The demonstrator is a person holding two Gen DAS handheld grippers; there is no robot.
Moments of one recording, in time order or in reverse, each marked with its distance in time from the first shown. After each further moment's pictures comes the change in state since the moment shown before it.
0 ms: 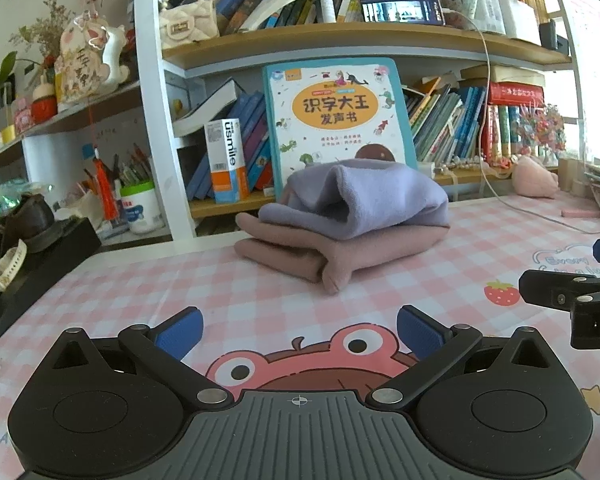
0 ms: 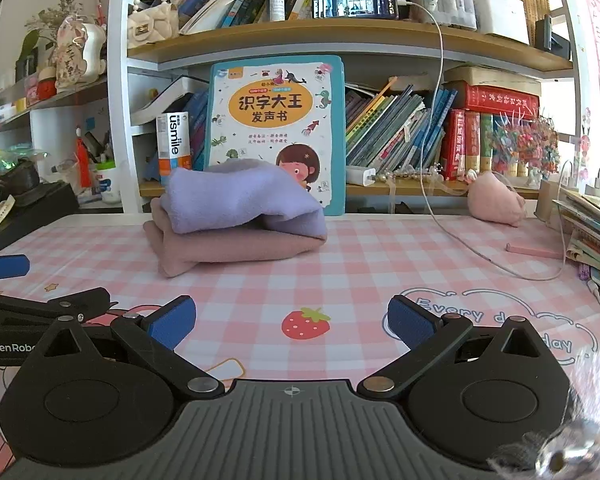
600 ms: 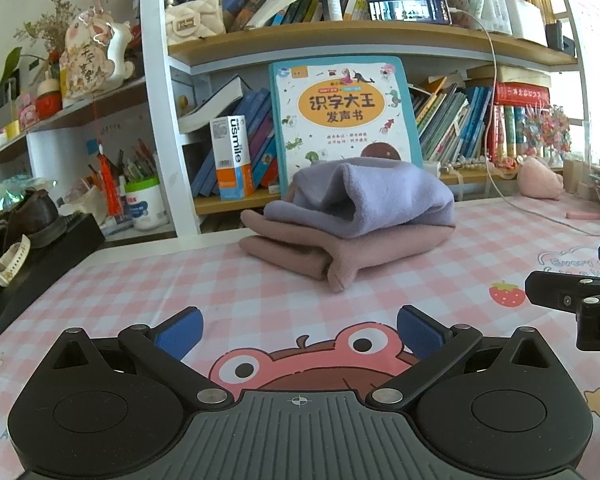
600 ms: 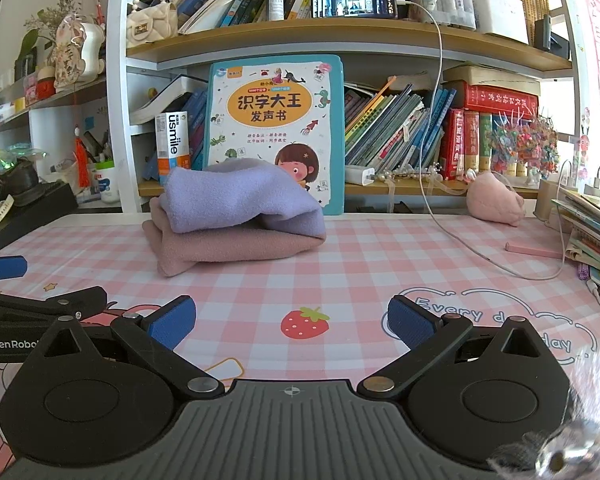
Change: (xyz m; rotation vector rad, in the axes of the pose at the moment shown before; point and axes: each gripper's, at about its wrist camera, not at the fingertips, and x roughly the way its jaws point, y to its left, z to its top) left arm 0.002 0.003 -0.001 0.007 0.005 0.011; right arm -0.001 0.002 -0.001 -0.001 -0.001 -0.003
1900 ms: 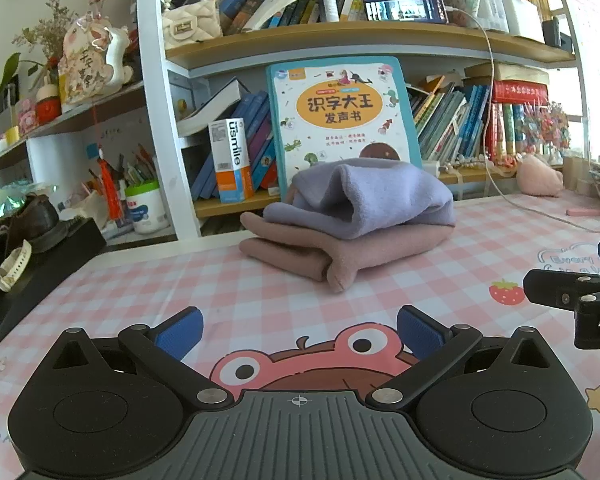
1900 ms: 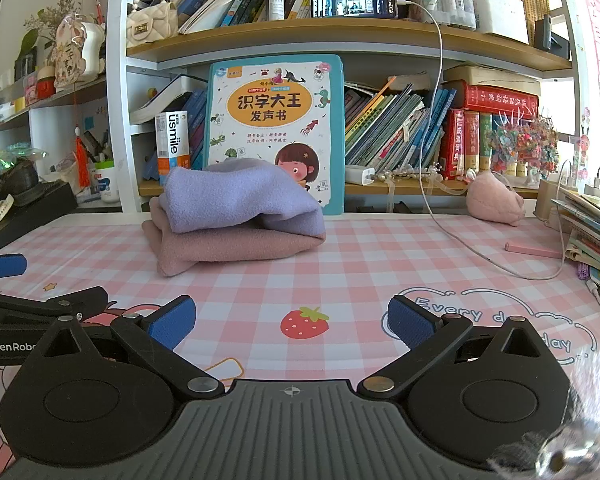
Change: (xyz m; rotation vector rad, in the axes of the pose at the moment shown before) left arm -0.001 -0.004 0.001 0.009 -0.002 0.003; right arm 0.002 -0.001 0.000 -0.001 0.000 -0.002
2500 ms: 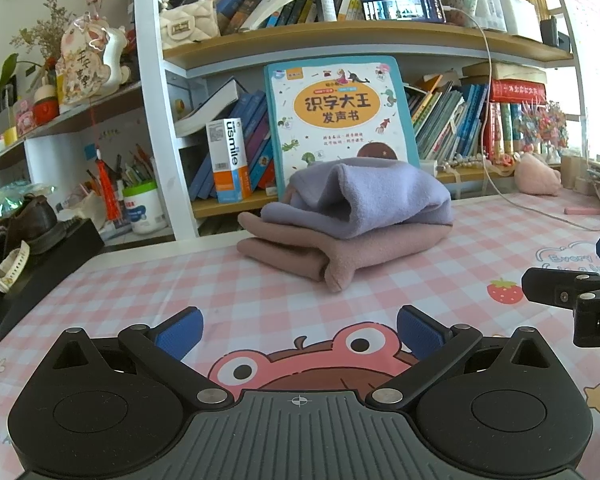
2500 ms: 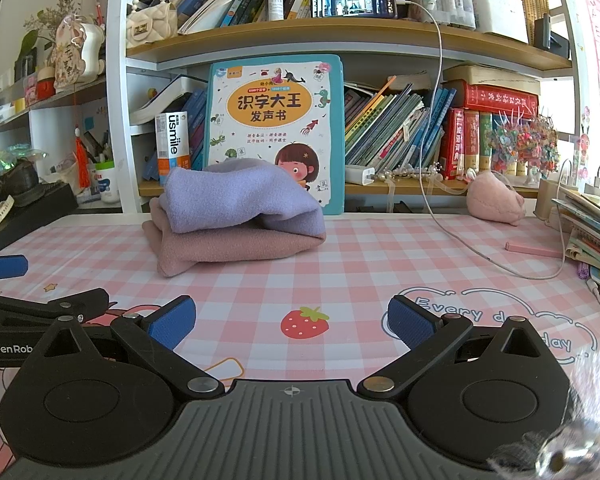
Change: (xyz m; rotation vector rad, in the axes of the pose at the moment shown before) left arm 0.000 0.000 0.000 -0.002 -0.001 -0.005; right arm -0.001 0.000 0.000 0.002 0.000 0.000
